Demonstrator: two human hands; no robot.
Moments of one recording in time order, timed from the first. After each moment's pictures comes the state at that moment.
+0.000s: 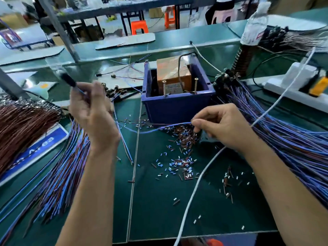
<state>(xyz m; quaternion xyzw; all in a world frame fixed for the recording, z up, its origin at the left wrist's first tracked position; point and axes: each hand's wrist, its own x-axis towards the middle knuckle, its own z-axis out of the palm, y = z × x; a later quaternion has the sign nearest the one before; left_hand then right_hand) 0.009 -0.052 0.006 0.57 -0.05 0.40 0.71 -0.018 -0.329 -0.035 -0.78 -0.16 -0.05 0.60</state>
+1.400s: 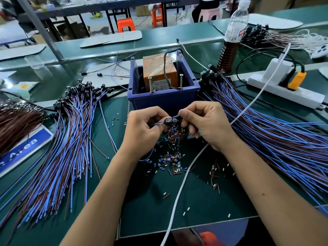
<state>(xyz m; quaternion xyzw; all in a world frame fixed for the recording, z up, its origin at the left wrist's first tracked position) -0.004 -0.110 -0.038 0.80 -0.29 0.13 0.51 -0.017 -0.314 -0.053 -0.69 -0.11 -0.07 0.71</state>
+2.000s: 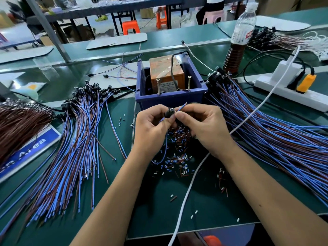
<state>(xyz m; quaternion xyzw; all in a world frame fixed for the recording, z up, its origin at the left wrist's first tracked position) -0.004 -0.122 -0.042 0.70 -0.23 0.09 0.67 -0.022 -0.287 -0.048 -0.68 -0.17 -0.15 0.70</state>
